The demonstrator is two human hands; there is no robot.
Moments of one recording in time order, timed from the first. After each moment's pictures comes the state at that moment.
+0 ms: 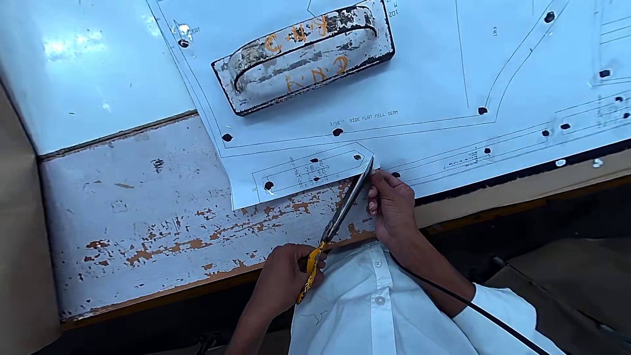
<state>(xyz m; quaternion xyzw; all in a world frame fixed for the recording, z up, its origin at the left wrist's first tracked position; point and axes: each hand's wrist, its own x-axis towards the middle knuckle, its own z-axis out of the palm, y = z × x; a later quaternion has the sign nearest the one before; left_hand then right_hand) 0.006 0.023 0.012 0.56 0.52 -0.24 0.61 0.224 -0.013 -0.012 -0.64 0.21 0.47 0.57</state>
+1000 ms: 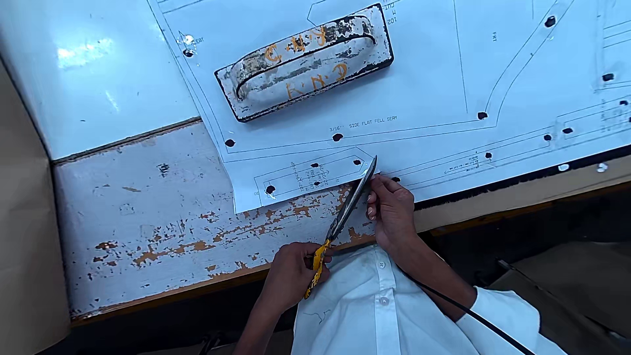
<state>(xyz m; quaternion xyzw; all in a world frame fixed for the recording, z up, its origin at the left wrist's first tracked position) 0.015 0.019 0.004 0.57 0.52 -0.22 0.61 0.224 -0.015 -0.011 -0.64 0.20 0.48 0.56</state>
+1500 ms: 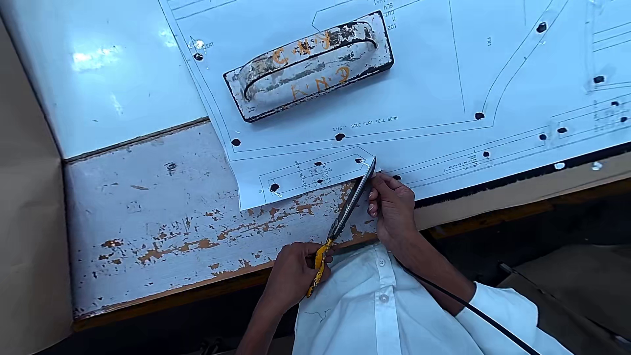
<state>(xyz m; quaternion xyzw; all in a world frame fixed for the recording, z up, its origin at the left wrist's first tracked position) 0.008 0.014 0.003 0.56 0.52 -0.20 0.61 0.223 -0.015 -0.013 -0.64 0.20 0.47 0.57</state>
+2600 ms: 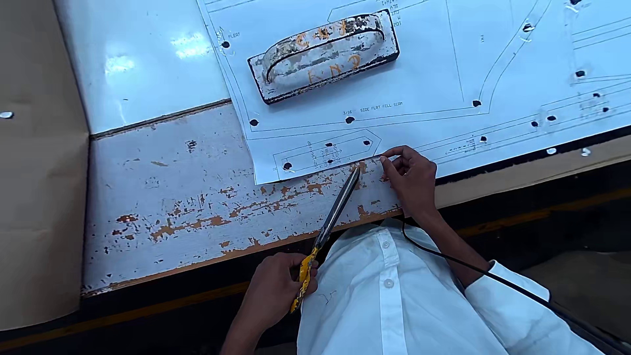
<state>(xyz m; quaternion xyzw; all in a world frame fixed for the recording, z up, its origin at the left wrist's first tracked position) -0.046 -0.002 0.046 0.57 0.54 -0.24 0.57 0.251 -0.044 -0.031 -0.81 -0.34 0.30 0.38</state>
